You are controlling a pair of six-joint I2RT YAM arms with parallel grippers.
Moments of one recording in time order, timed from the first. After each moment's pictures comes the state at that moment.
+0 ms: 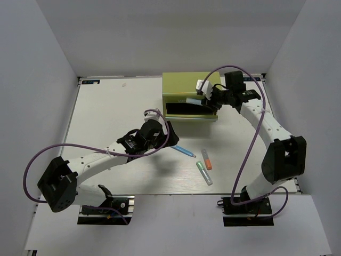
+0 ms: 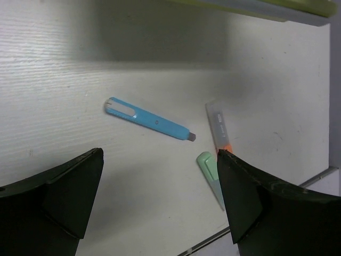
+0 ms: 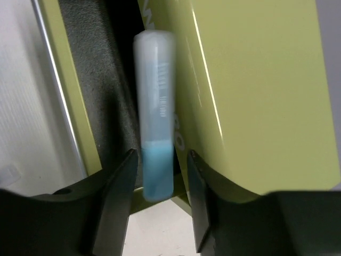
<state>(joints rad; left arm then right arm) -0.84 1.30 0.82 -0.17 -0.21 -0.84 0.29 1.58 1.38 -0.53 -0.56 -1.00</state>
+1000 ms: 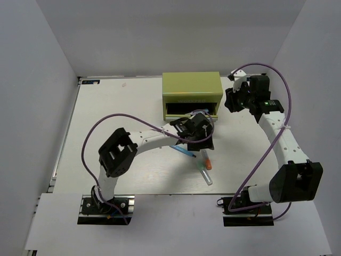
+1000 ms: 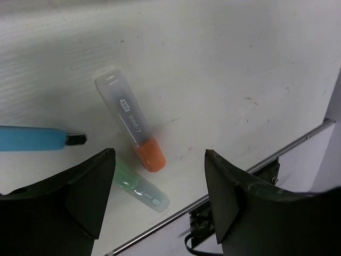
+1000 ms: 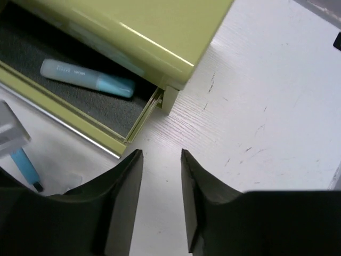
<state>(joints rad) -1.00 1.96 1.48 -0.41 0.04 -0.93 0.13 1.36 1.26 -0.53 -0.32 -0.34</state>
